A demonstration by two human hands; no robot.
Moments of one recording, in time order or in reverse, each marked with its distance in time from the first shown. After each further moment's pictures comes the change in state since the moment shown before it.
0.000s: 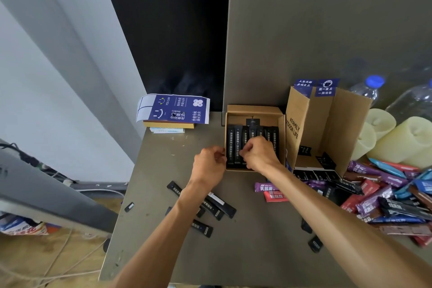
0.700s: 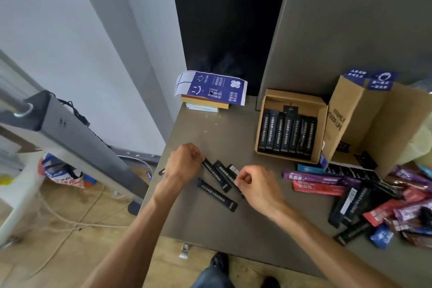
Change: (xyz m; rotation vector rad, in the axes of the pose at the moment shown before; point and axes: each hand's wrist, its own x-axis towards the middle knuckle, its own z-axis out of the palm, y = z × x) left_hand -0.045 -0.087 -0.083 0.256 0.136 -0.258; right_hand -0.114 -0.012 0.060 -0.093 -0.199 -0.211
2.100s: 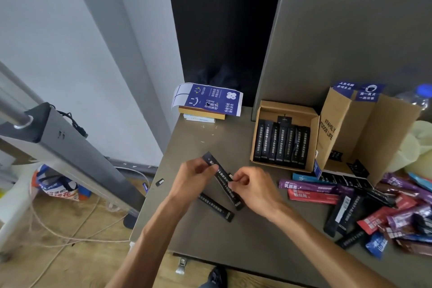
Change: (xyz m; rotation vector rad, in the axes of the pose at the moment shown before) left_hand -0.045 0.028 -0.001 -0.592 -0.096 0.004; right_hand 0.006 -0.009 -0.012 0.082 0.008 -0.018
